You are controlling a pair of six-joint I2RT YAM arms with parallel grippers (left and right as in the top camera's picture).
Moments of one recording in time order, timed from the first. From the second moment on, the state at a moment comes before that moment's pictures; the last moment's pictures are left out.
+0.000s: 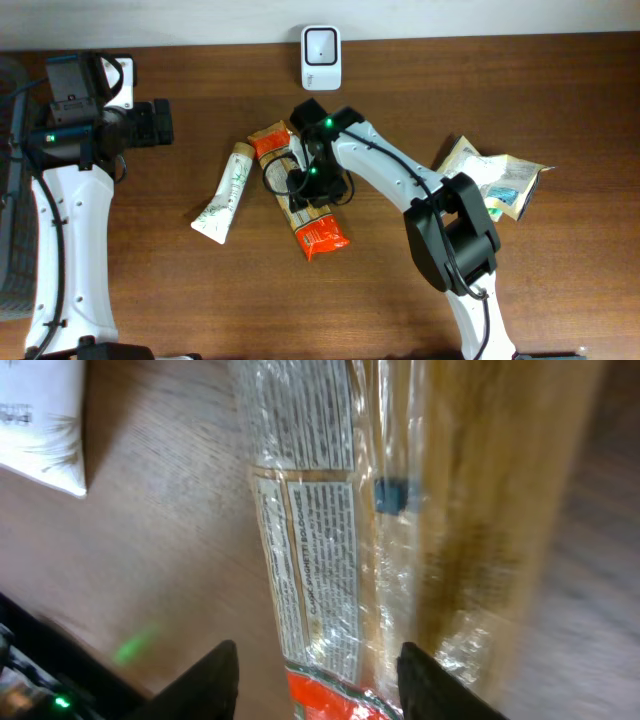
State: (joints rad) left arm 0.15 1.55 1.57 -0.88 -0.05 0.13; right arm 0.58 2.25 1.84 -1.12 -0.44 0.22
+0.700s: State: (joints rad) left arm 0.15 1.55 1.57 -0.88 -0.05 0.13; right arm 0.46 2.37 1.85 -1.10 -0.71 0.08
